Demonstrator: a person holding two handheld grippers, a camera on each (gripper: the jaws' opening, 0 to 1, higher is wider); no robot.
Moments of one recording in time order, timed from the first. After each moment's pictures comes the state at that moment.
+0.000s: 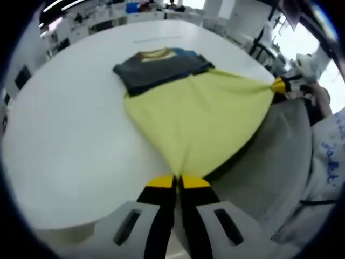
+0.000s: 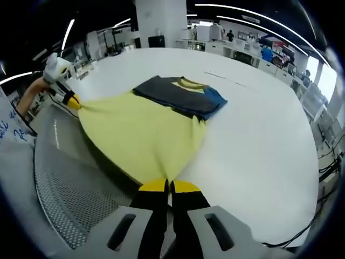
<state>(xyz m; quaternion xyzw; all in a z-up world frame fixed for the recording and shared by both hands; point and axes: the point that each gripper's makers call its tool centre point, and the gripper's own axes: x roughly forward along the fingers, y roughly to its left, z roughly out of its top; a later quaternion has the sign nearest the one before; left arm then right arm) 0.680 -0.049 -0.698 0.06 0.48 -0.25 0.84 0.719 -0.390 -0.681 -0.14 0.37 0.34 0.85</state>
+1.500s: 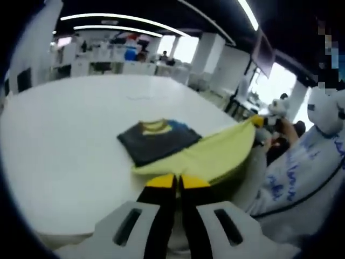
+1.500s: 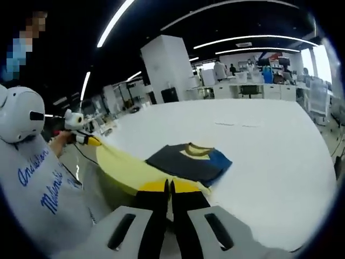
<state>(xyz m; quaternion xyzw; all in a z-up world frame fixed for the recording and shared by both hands) 0.671 -0.047 -0.584 -0.07 0.29 -0.32 0.90 0.712 -0.394 -0.569 0.03 0.21 0.42 0.88</state>
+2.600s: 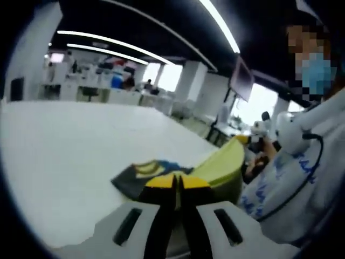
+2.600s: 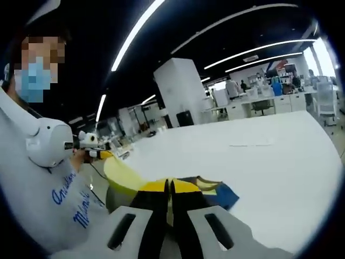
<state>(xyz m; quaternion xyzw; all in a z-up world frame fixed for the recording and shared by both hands) 0.656 -0.060 -0.522 -0.11 0.18 -0.37 0.91 0.691 -0.400 -0.516 0.10 0.13 0.46 0.87</state>
